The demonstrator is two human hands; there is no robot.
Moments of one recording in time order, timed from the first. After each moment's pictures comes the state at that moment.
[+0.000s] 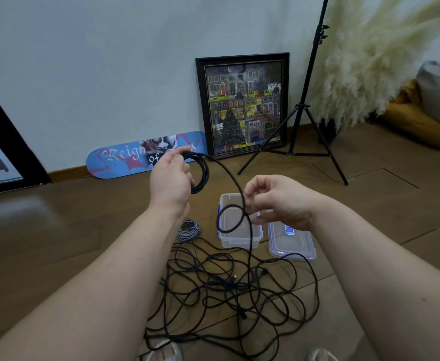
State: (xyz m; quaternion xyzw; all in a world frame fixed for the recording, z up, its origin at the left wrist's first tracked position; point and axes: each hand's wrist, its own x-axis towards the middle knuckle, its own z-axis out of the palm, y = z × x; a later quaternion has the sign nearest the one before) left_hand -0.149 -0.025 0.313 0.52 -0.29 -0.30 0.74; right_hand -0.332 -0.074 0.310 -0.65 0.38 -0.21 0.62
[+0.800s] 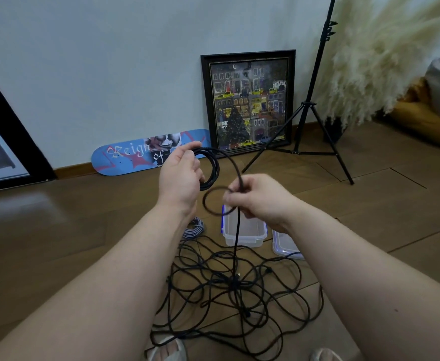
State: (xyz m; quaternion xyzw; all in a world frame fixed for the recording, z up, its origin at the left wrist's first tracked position) left_hand -0.155 -0.023 0.315 0.50 -0.32 -0.32 0.74; right_hand -0.296 -0.058 0.304 -0.71 0.37 -0.24 0.55
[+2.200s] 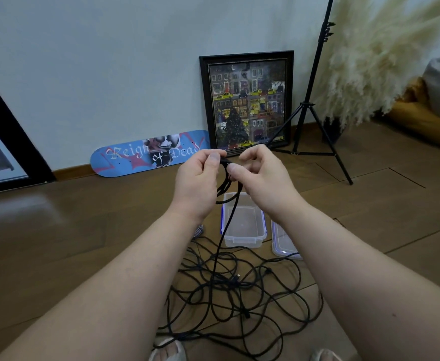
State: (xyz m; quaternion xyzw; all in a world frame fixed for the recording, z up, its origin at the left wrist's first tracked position) left_hand -0.164 -0.021 0.304 0.54 -0.49 -0.24 0.64; right_hand -0.290 -0.065 0.311 -0.70 0.37 -0.43 0.44
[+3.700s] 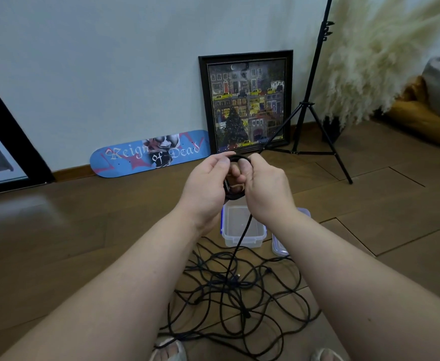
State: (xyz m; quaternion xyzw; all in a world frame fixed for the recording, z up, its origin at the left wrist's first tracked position) left_hand -0.188 -0.012 0.316 0.43 -0.39 -0.46 0.67; right_hand -0.288 -0.062 0.299 -0.78 0.44 -0.40 0.19
